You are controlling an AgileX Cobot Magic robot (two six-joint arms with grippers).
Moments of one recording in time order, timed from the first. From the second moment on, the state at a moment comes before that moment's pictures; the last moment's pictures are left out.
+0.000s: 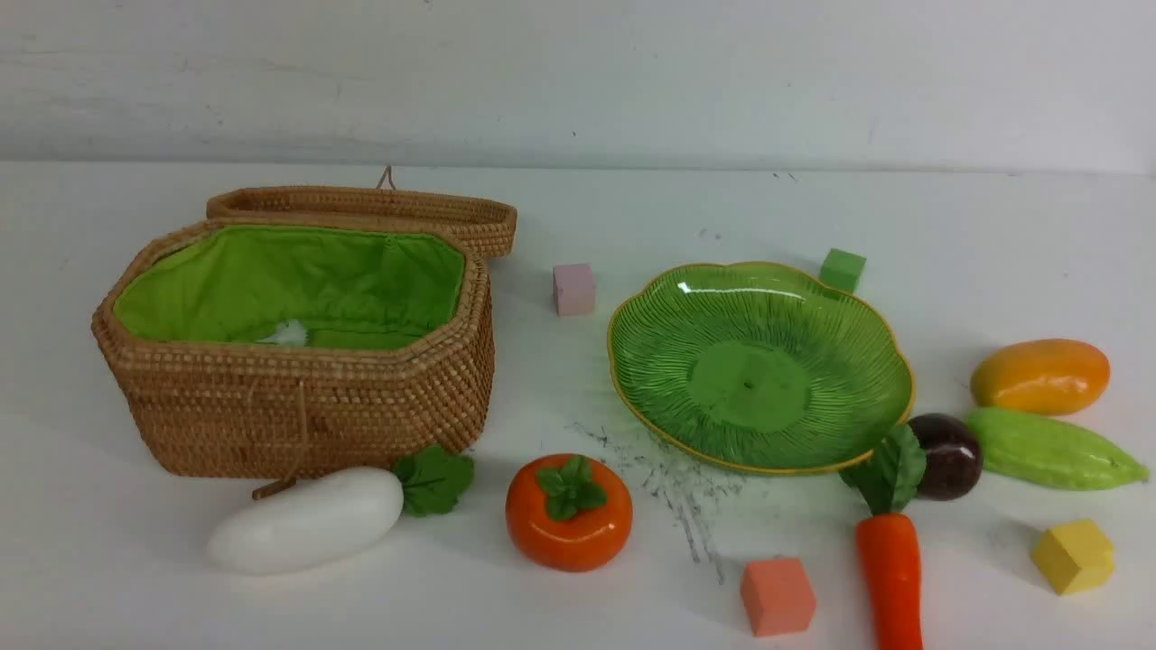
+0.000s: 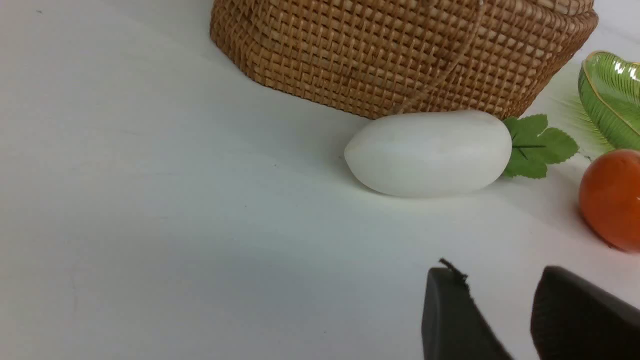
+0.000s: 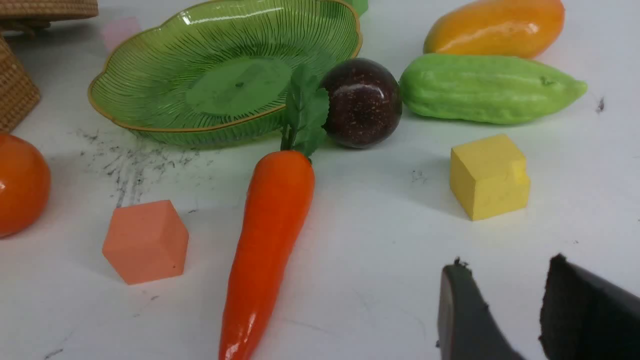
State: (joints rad) right arm 0.08 -0.01 0.02 0.05 0.39 0.11; left arm -0.11 -0.01 0.03 -0.11 0.37 -0.32
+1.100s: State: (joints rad) right arm 0.08 -0.01 0.02 0.05 0.39 0.11; left arm -0.11 -0.01 0.03 -0.27 0.16 -0.41
